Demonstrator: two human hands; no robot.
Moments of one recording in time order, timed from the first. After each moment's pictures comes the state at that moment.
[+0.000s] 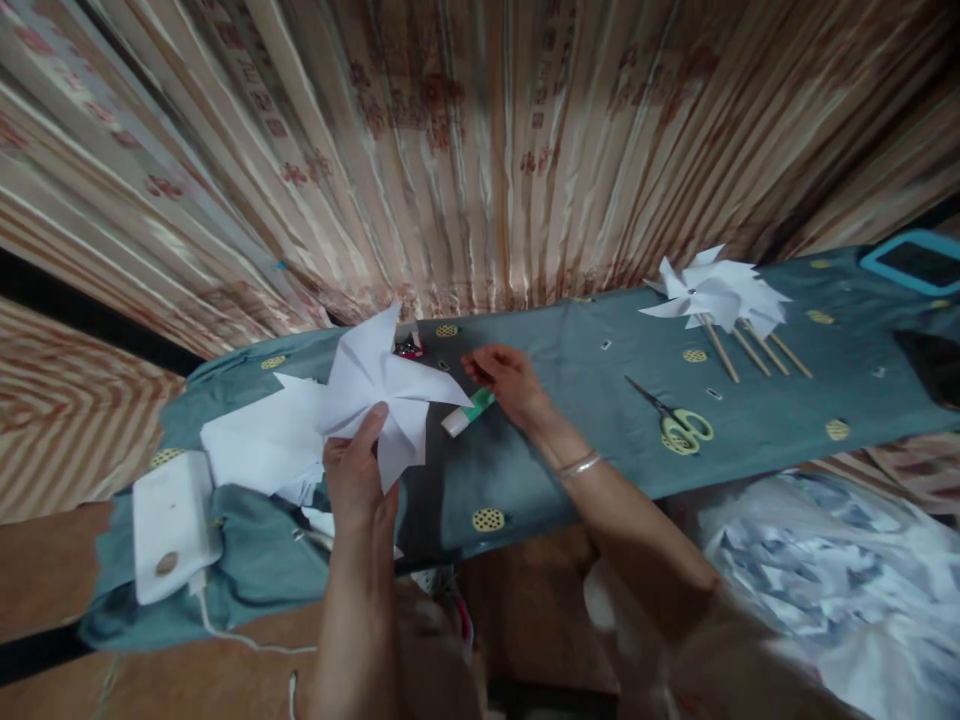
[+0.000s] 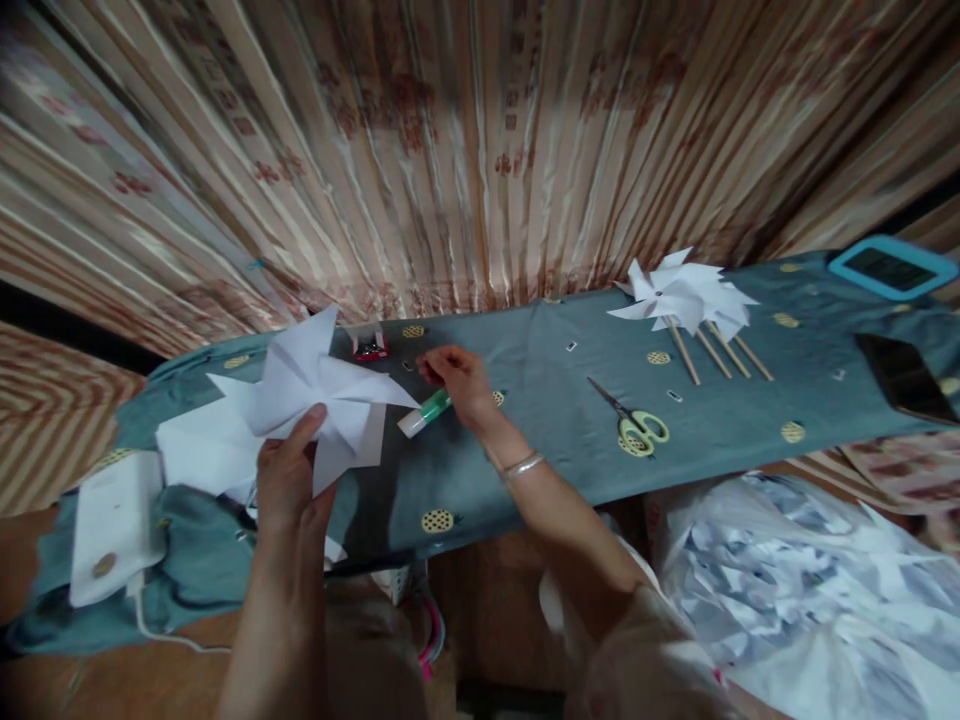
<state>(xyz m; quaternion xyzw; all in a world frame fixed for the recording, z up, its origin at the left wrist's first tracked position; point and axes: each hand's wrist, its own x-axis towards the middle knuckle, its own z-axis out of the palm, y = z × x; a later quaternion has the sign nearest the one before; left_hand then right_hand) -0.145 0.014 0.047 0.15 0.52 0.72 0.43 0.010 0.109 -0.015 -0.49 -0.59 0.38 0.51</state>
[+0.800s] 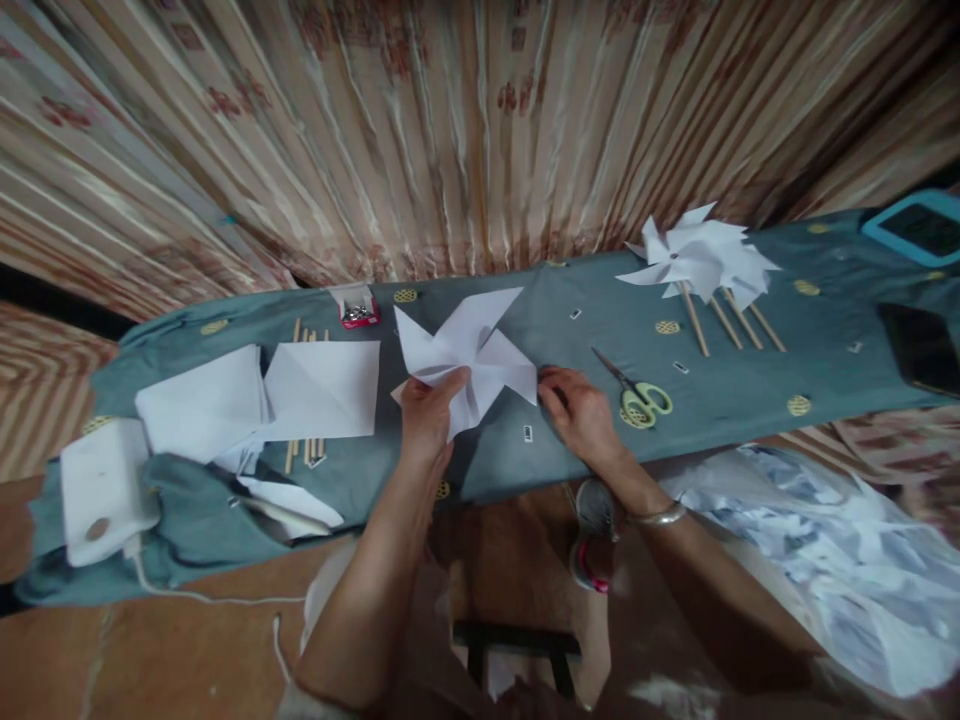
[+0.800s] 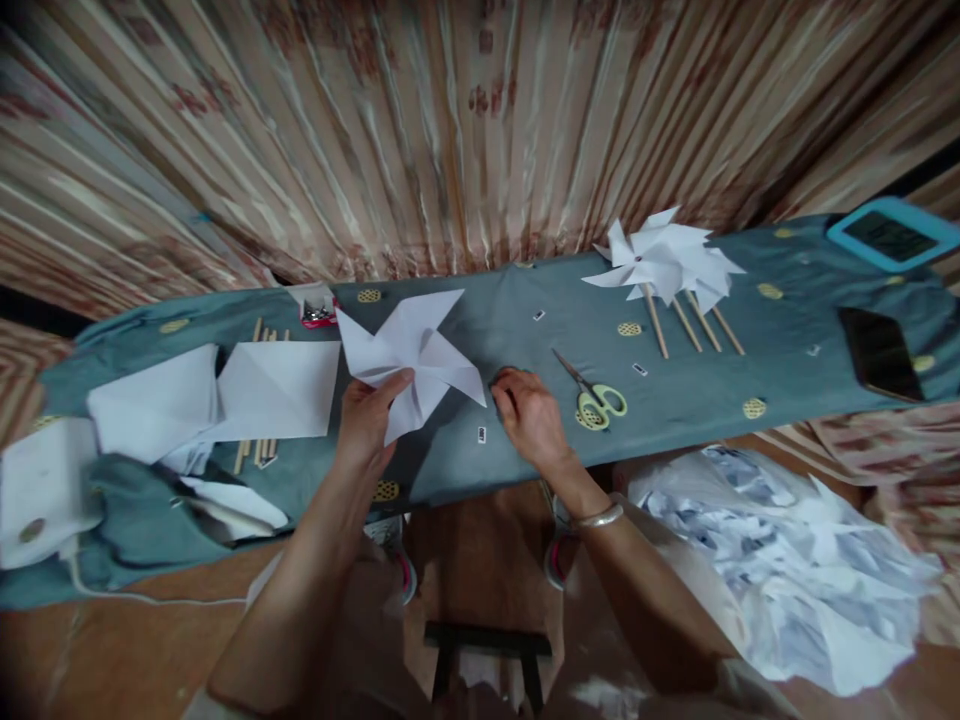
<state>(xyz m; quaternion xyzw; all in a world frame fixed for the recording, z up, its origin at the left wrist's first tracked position) -0.028 0.025 0.022 0.20 0.47 0.63 0.58 0.166 0.009 -0.035 -0.57 -0.73 0.11 0.34</state>
